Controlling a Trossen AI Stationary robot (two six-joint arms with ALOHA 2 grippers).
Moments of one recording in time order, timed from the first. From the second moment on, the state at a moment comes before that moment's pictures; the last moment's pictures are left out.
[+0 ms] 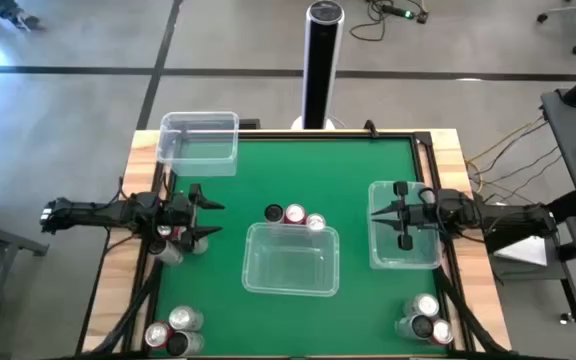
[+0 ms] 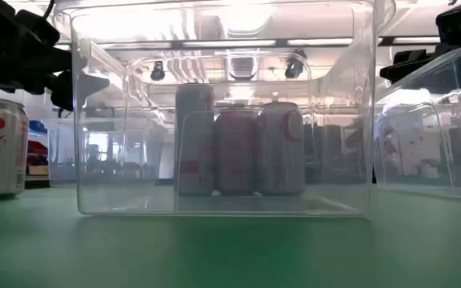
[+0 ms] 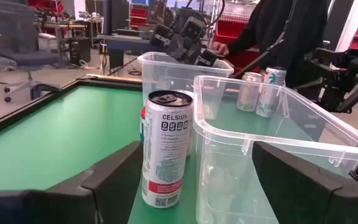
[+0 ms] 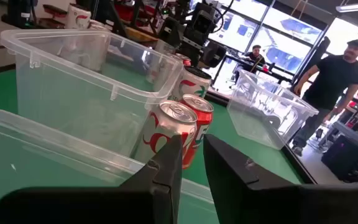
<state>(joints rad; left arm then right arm) -0.05 0.09 0.03 0.02 -0.04 -0.12 -0.04 0.08 0.04 0.00 -0.13 -0.37</state>
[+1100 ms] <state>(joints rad) -0.05 0.09 0.03 0.02 -0.04 -0.12 -0.04 0.08 0.04 0.00 -0.13 -0.38</state>
